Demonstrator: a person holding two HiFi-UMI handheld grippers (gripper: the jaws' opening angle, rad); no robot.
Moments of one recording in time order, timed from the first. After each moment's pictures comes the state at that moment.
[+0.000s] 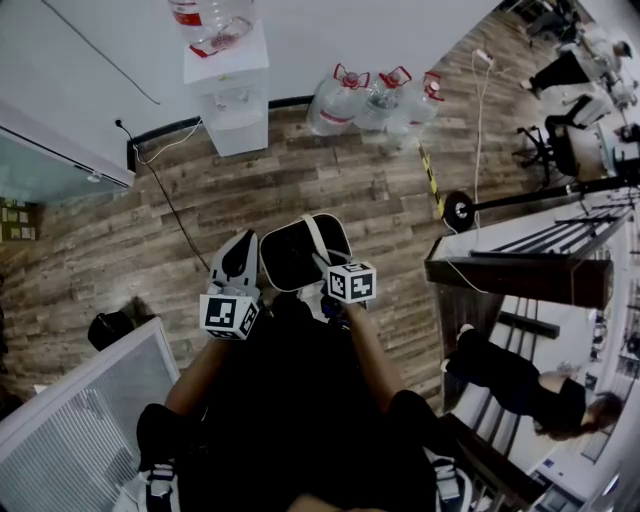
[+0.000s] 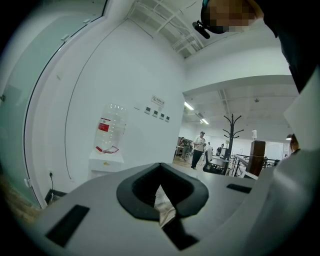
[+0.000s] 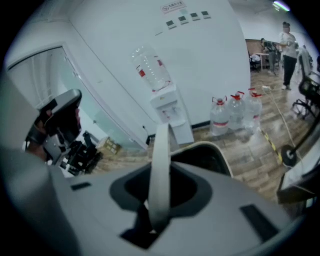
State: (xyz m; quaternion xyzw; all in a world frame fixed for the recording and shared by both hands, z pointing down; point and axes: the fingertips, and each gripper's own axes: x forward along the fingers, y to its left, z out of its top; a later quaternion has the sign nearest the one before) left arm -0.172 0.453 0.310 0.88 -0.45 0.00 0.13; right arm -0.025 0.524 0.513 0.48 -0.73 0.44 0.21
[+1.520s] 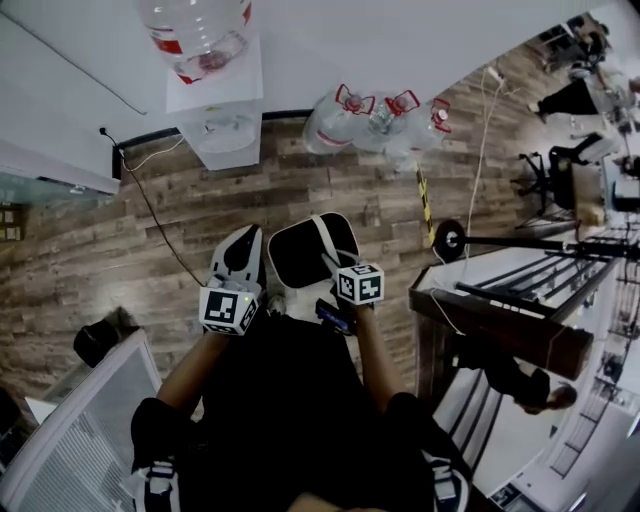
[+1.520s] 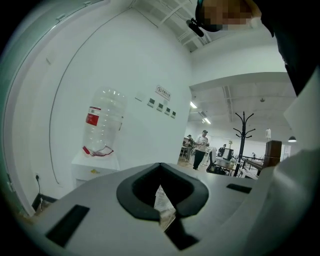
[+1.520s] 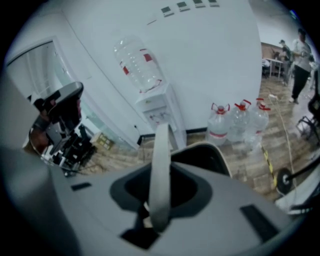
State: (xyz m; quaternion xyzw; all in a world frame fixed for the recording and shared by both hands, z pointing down) left arm -0.110 0.263 0.334 0.88 -0.45 0.00 0.14; right arm 0.064 0.351 0.542 0.46 -0.73 0.43 0.26
